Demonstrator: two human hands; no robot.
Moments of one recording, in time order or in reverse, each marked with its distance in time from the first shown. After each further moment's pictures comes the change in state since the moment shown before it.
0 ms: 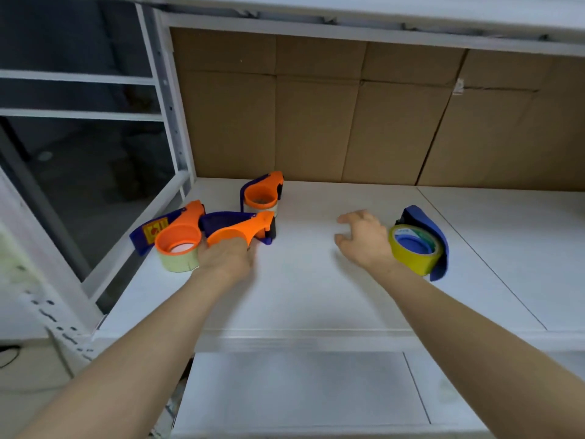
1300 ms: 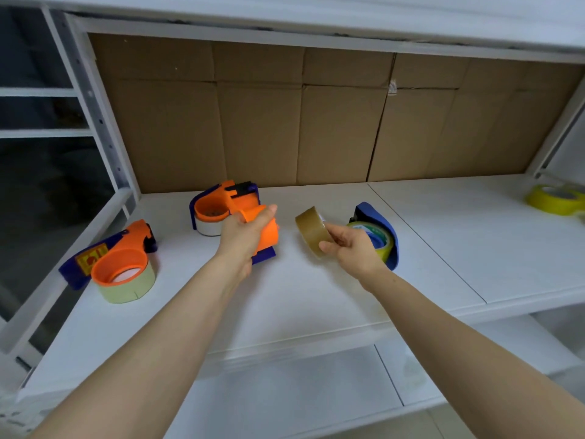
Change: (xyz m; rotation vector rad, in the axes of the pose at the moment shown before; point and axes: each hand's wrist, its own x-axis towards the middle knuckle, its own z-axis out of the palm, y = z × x) left_hand 0.007 0.096 -0.020 -1.650 -0.042 0.041; right_hand -0.035 0.039 -0.021 0.760 -0.001 0.100
